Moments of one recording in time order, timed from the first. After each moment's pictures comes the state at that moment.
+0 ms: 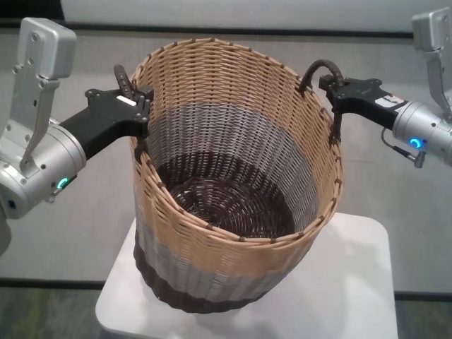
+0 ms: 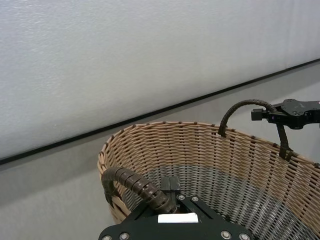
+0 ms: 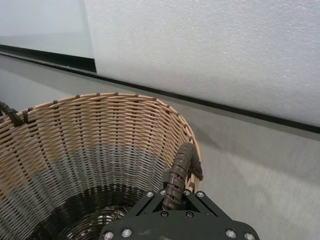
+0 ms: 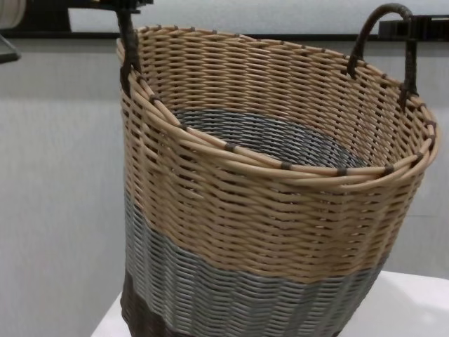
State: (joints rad) left arm -0.31 0.43 0.27 -1.82 -0.37 0.31 -0.26; right arm 0.60 0.45 -0.32 -1.32 0.52 0.29 0.43
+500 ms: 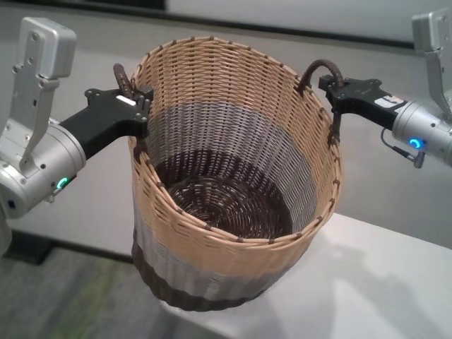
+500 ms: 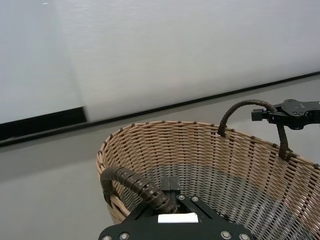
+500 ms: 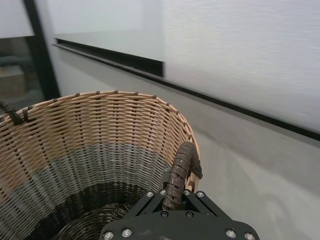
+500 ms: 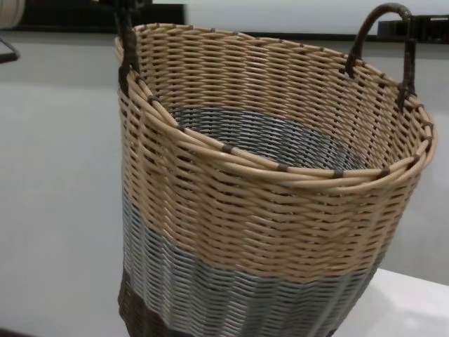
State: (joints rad) left arm -0.31 0.43 0.27 -1.82 -0.37 0.32 -0.26; right arm 0.60 0.45 -0.32 -1.32 0.51 0.29 0.43
